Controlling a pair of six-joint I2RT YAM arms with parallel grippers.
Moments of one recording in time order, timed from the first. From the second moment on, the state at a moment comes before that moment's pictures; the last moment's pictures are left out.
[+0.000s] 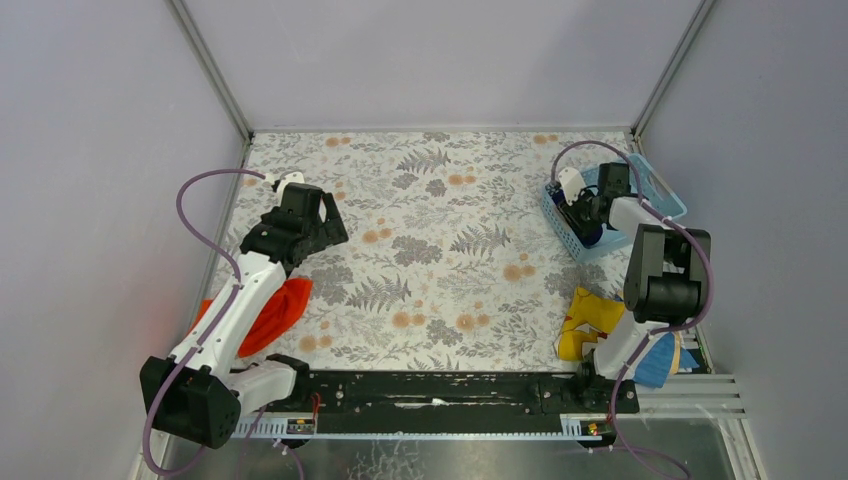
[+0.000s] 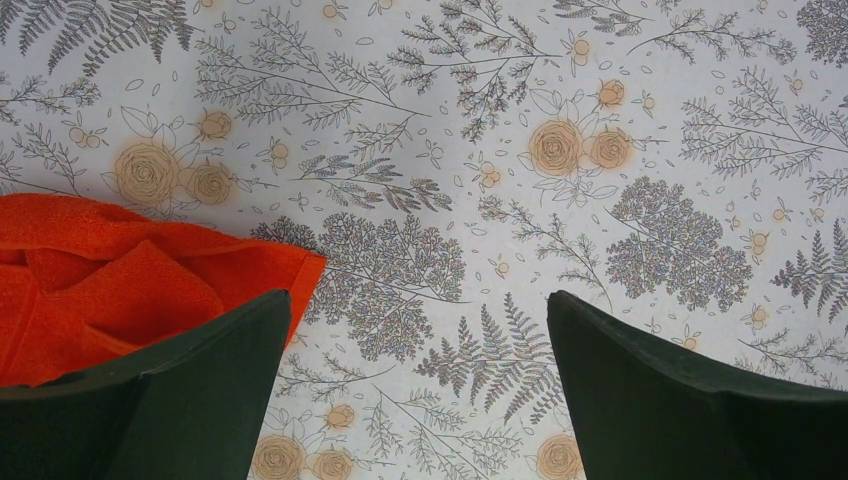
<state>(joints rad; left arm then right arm) -0.26 1.13 0.98 -0.71 -0.32 -0.51 -0.12 1.77 1.09 -0.34 -0.25 -0.84</state>
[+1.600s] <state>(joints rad) -0.25 1.13 0.98 -0.71 -0.32 -0.51 -0.17 1.58 1.25 -0.57 -0.44 -0.60</state>
